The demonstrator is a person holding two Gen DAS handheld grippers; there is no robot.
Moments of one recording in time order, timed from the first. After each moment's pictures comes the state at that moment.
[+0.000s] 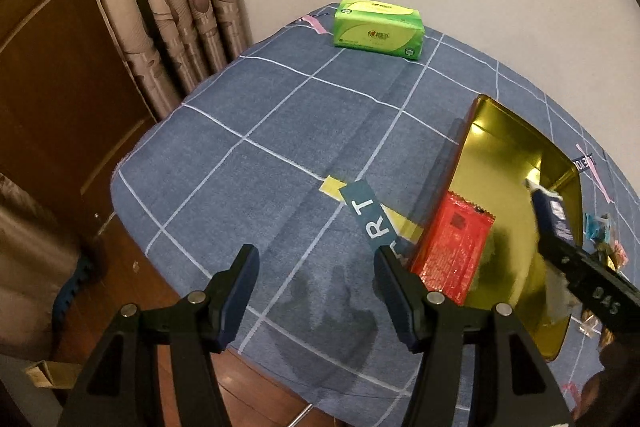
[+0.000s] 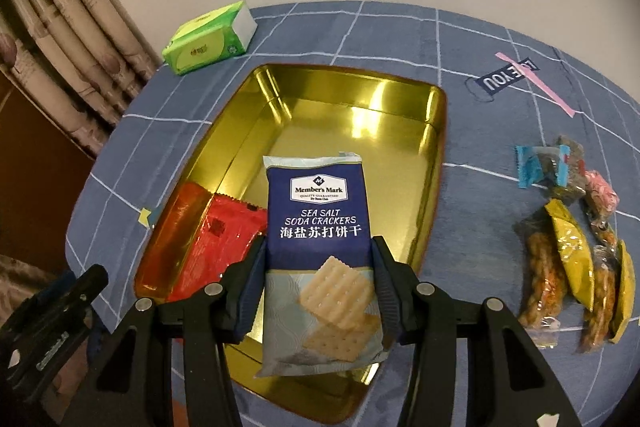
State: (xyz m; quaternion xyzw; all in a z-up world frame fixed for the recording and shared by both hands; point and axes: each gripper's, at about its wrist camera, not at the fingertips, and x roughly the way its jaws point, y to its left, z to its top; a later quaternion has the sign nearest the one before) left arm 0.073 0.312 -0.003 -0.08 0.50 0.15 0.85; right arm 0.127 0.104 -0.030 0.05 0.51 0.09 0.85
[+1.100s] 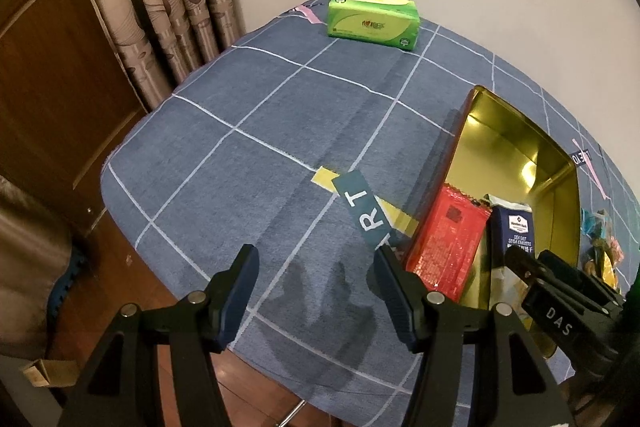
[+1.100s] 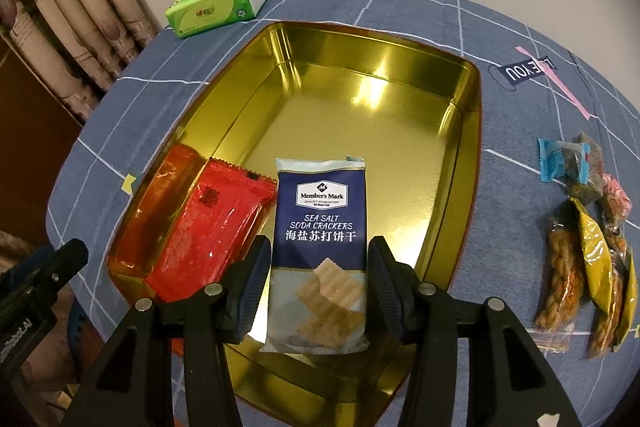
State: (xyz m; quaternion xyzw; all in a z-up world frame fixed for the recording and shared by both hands) left arm 0.074 0.311 -0.009 -0.09 0.51 0.14 0.84; right arm 0.125 0.121 -0.051 0.01 0.53 0.10 0.84
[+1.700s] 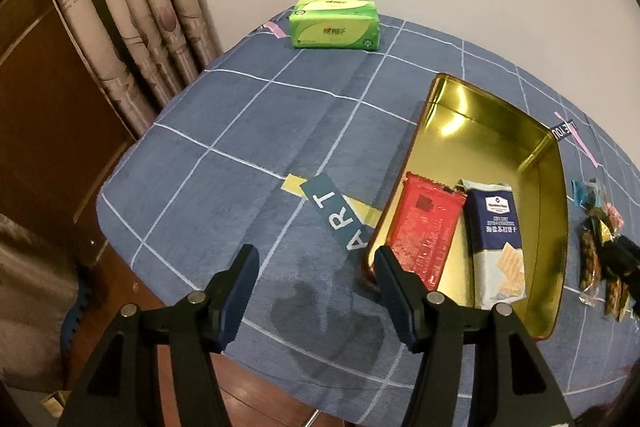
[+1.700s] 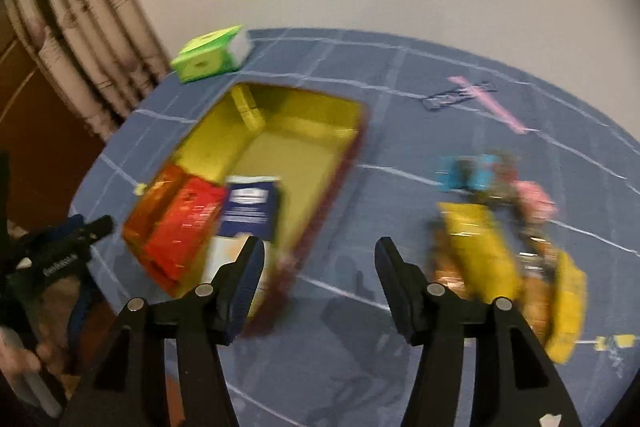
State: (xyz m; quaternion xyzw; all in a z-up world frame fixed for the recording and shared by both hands) left arm 0.073 0.279 -0.002 -0.04 0.50 0.11 0.86; right arm 0.079 0.011 0.003 0.03 0.47 0.11 0.88
